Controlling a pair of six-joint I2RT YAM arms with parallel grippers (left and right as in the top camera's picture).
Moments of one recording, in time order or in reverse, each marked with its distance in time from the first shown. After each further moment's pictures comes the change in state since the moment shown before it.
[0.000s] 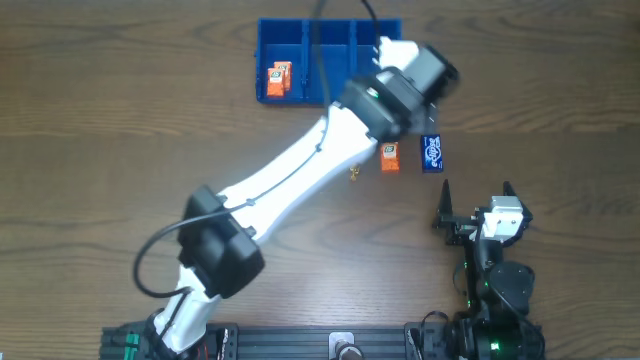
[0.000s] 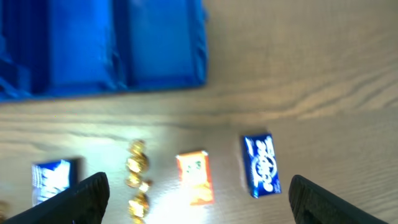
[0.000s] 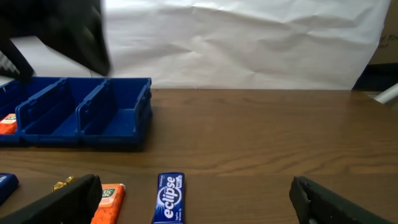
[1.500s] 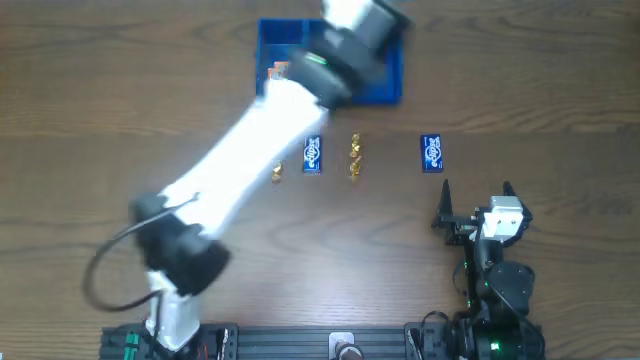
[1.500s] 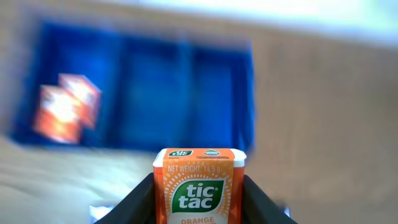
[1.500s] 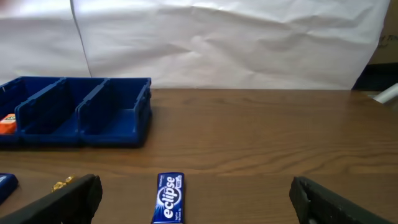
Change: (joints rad) left arm 0.182 -0.123 0.007 0.061 -0.068 0.022; right arm 0.000 0.000 0.000 0.000 0.000 0.000
